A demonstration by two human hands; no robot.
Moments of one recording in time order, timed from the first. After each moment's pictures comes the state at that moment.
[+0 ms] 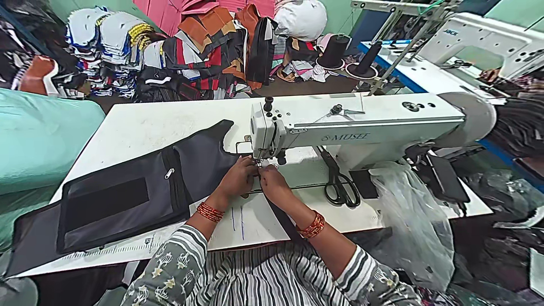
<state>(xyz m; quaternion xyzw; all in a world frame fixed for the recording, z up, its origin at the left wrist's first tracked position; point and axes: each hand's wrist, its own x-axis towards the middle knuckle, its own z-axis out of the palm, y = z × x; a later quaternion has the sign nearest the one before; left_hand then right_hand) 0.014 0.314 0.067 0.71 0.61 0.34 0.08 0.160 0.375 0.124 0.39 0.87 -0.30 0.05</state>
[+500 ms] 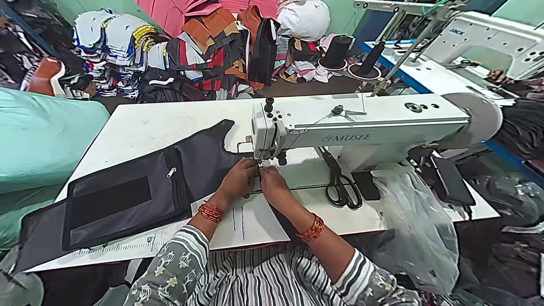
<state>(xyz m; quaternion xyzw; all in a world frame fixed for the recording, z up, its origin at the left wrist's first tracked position) 0.015 0.312 0.063 0.72 0.60 0.34 0.05 0.160 0.369 0.123 0.40 0.87 -0.29 0.04</state>
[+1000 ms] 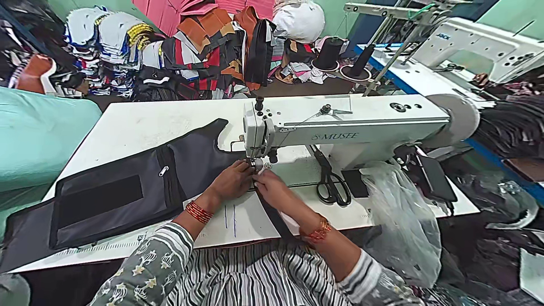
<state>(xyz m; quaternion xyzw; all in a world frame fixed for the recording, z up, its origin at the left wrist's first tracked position) 0.011 0.306 0.071 0.78 0.58 0.24 0.08 0.195 0.372 0.128 0.29 0.89 -0.34 -0.04</state>
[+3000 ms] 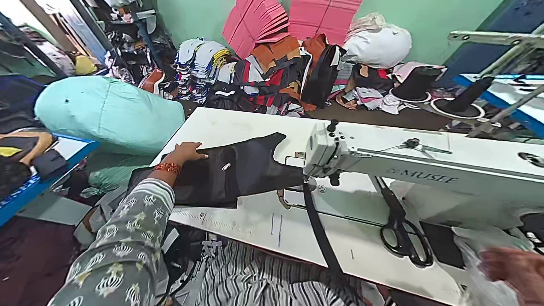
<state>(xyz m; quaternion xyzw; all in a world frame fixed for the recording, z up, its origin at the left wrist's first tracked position) -0.239 0.158 0.134 0.34 0.92 0.03 0.20 0.421 0.435 0.171 0.31 0.73 -0.47 -0.38</state>
